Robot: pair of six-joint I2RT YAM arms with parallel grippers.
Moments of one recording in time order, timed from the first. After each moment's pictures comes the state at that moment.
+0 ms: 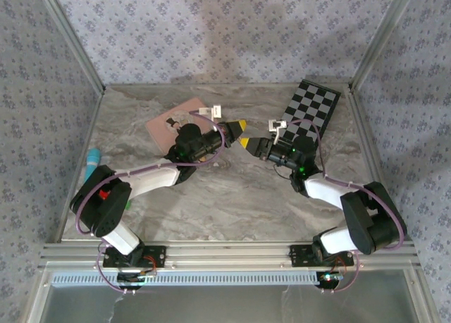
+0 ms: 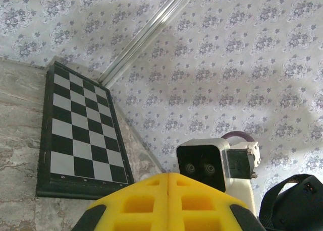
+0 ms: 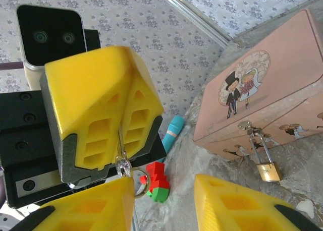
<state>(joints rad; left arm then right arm) -0.74 1.59 0.88 0.80 0.27 -0.83 0.39 1.40 0.53 0.93 -0.72 0.95</state>
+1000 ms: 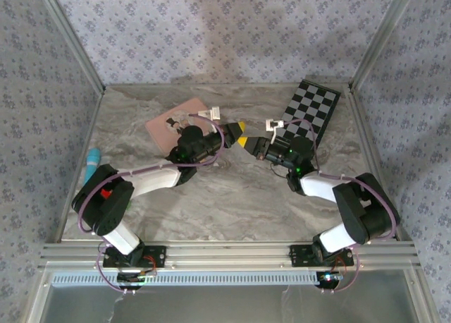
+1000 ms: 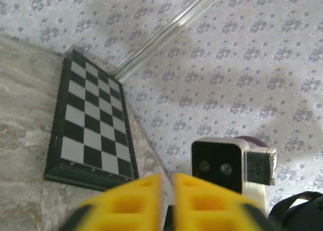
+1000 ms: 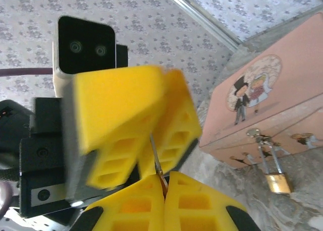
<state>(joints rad) -0.74 1.60 0.87 0.75 0.21 -0.93 0.40 1.48 0.54 1.05 -0.71 0.96</state>
